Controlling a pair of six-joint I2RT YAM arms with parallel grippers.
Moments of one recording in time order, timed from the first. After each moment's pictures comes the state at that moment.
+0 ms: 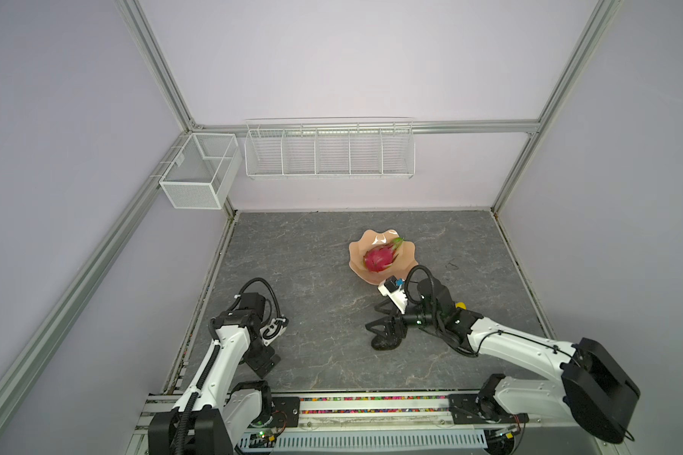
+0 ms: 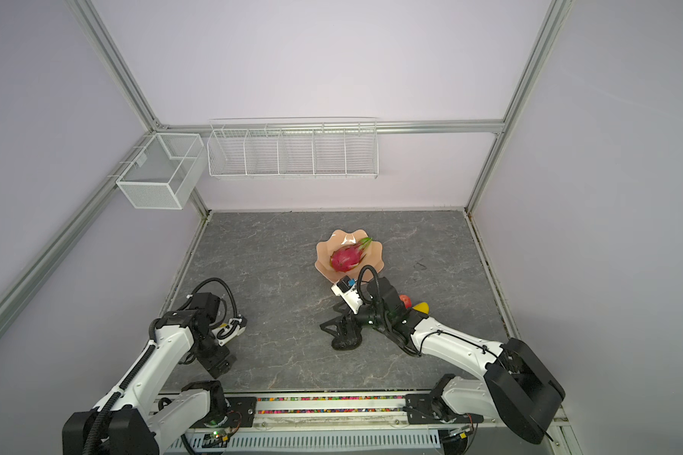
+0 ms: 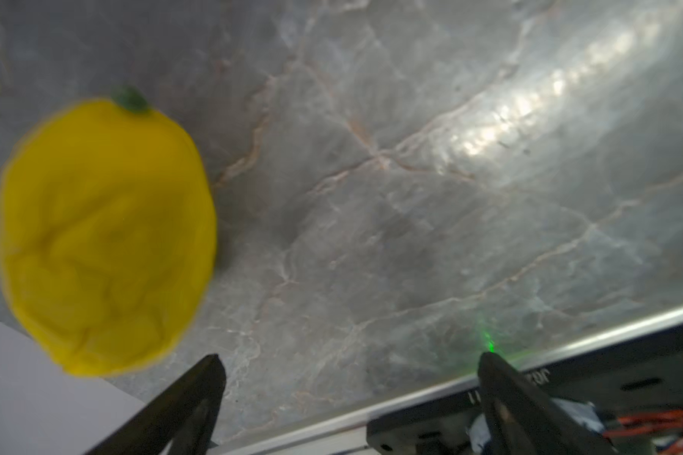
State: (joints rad) left arm 0.02 1.00 0.58 -1.05 -0.12 0.76; right arm 0.75 1.25 0.57 0.18 -0.60 0.22
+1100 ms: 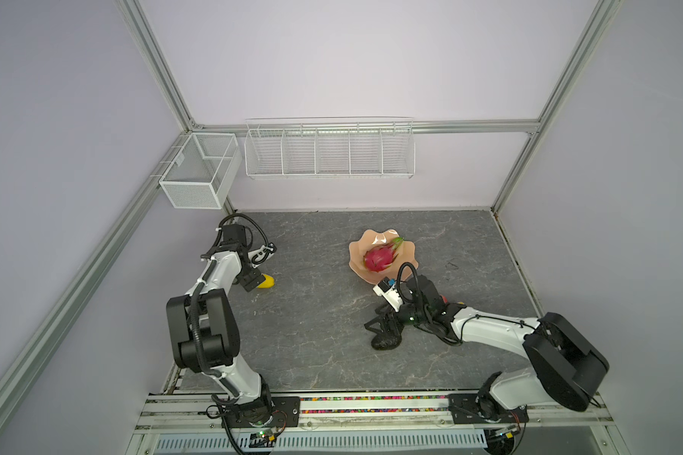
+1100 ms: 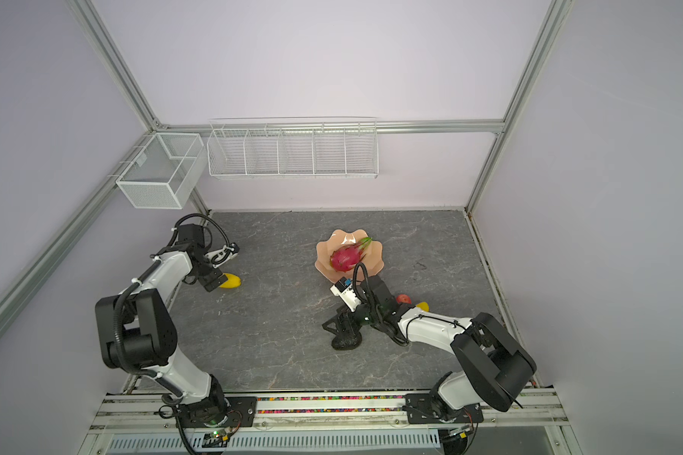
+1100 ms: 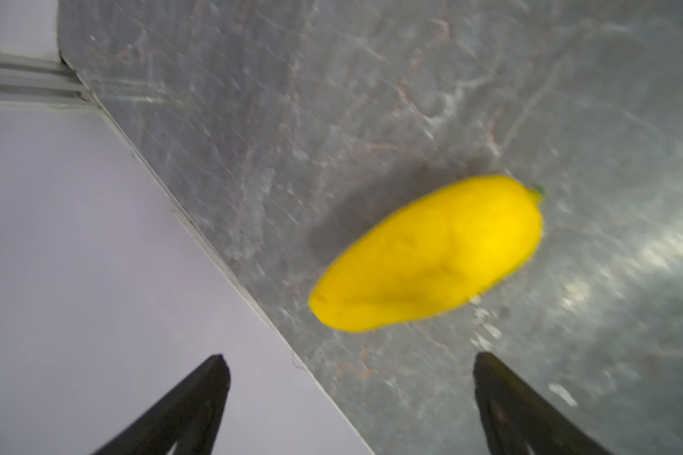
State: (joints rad) left arm 0.14 1.75 1.28 -0.62 -0.10 1.10; right arm 0.71 1.46 0.61 0.16 -0.60 0.19
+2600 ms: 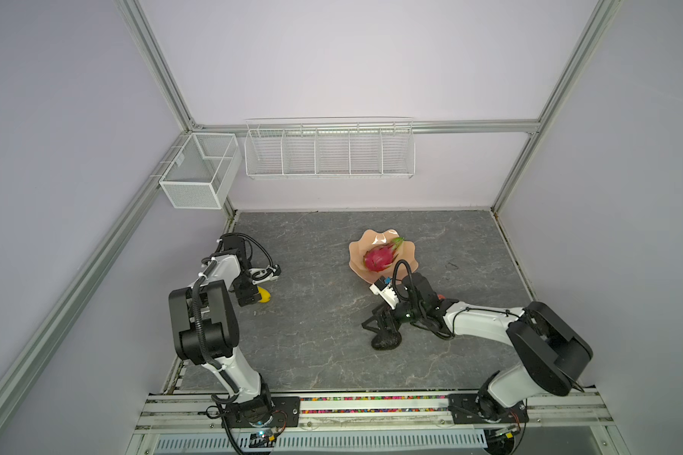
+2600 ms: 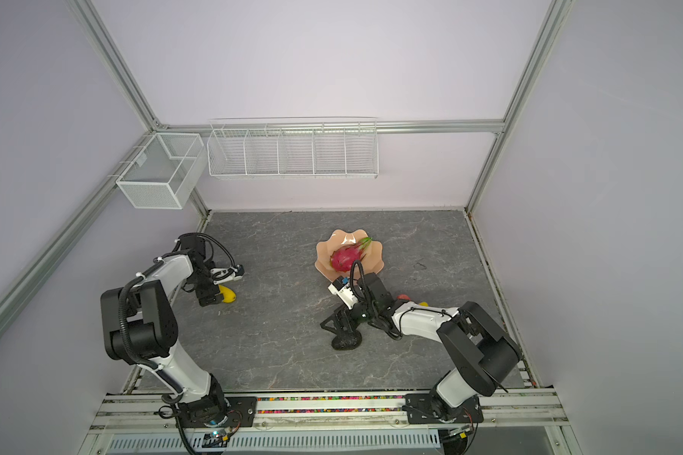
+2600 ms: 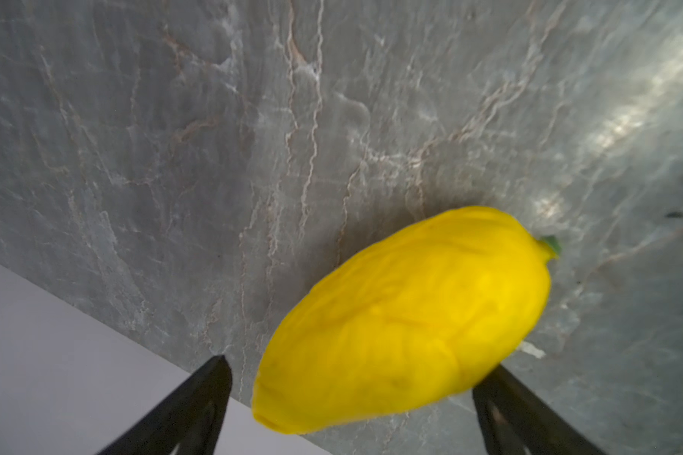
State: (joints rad) left arm 0.17 1.77 1.17 -0.70 -0.05 1.41; right arm 0.69 1.55 0.66 0.17 -0.67 0.21
